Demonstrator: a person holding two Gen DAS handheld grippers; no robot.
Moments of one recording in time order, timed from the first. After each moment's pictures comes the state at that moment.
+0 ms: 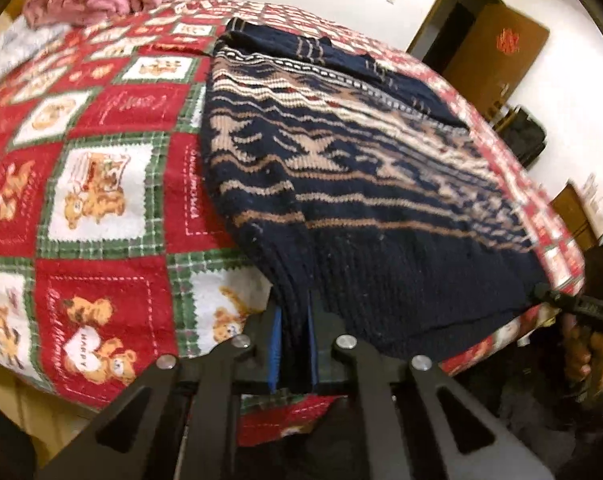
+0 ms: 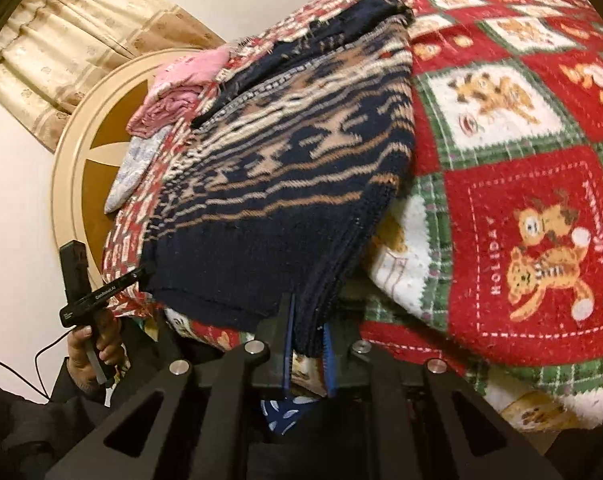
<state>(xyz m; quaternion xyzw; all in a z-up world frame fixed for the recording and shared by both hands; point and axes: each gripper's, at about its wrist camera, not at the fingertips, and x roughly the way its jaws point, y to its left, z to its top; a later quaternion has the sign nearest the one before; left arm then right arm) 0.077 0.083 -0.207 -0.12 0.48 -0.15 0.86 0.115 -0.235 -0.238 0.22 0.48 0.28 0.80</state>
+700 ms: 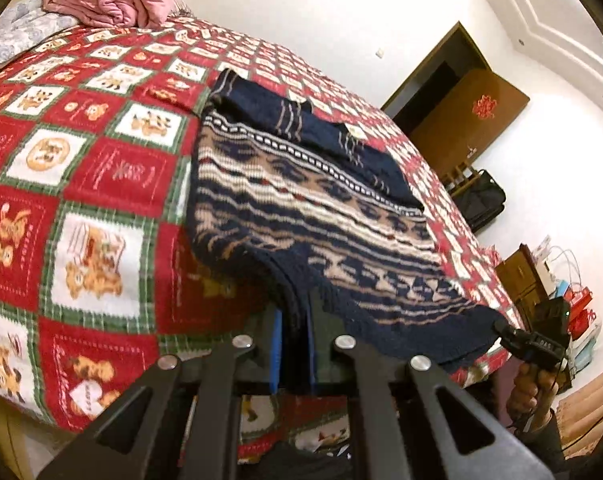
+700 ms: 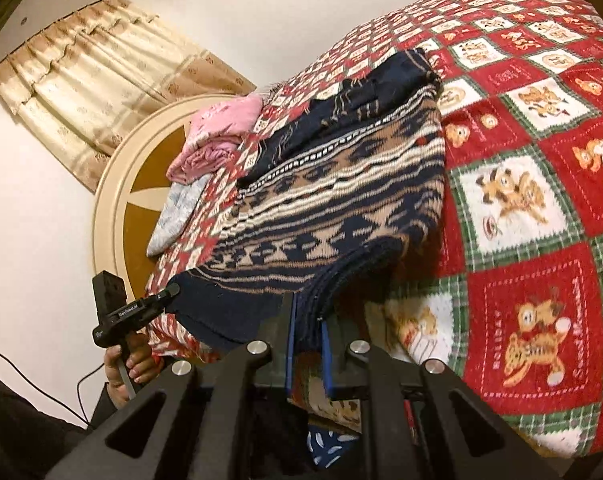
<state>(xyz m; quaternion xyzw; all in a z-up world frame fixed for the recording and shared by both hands) 0.100 0.111 -0.151 -0.22 0.41 -0.19 0.86 0.128 -0.255 -0.185 0.28 0.41 0.31 0.81</state>
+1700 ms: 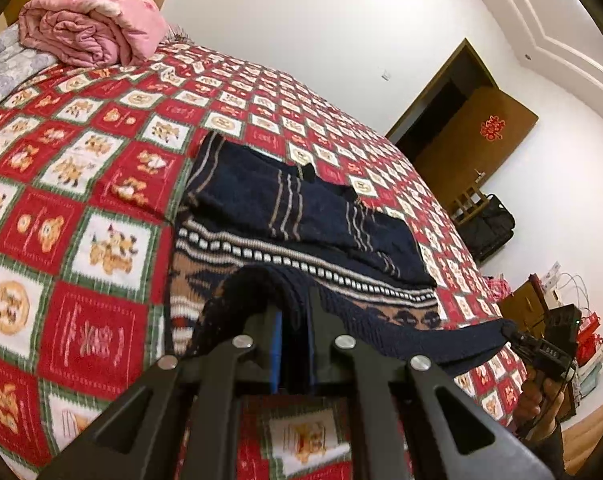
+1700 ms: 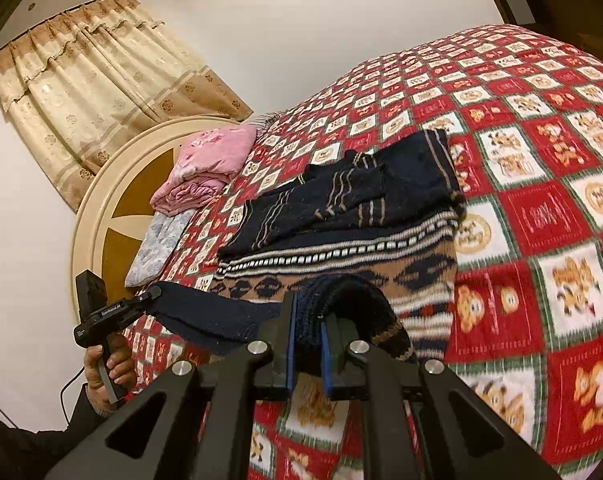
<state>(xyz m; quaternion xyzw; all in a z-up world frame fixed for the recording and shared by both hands) 0.231 0.109 -0.101 -0.22 0.39 -0.17 0.88 0.260 -0.253 -0.117 0.24 0.37 0.29 0.85</state>
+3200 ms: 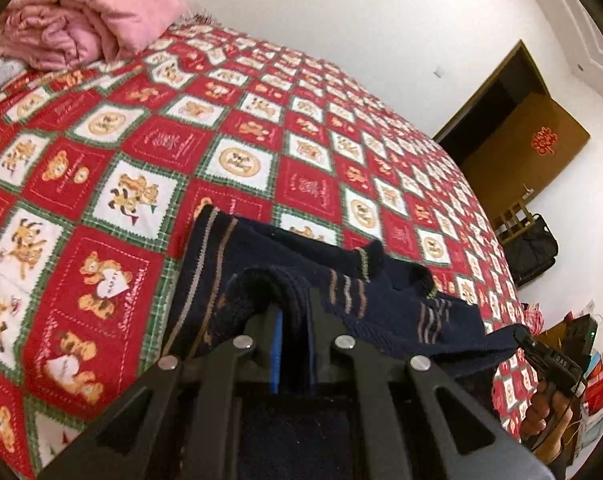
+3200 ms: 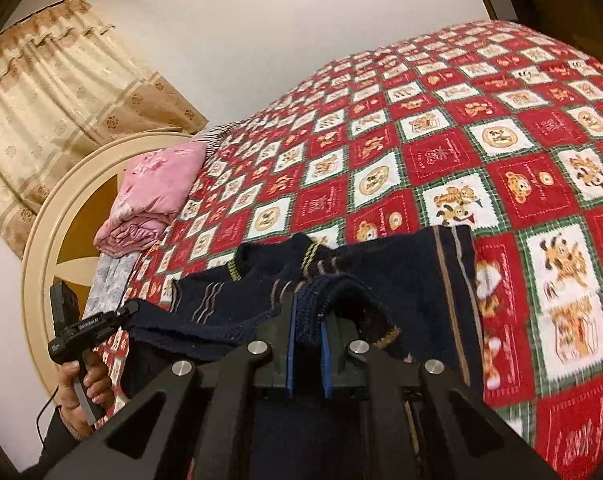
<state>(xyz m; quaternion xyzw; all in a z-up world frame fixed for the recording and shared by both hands) 0.460 0.102 -0.131 -0.22 0.44 -0.11 0.86 0.512 -0.219 -0.133 0.24 0.40 0.23 0.86</state>
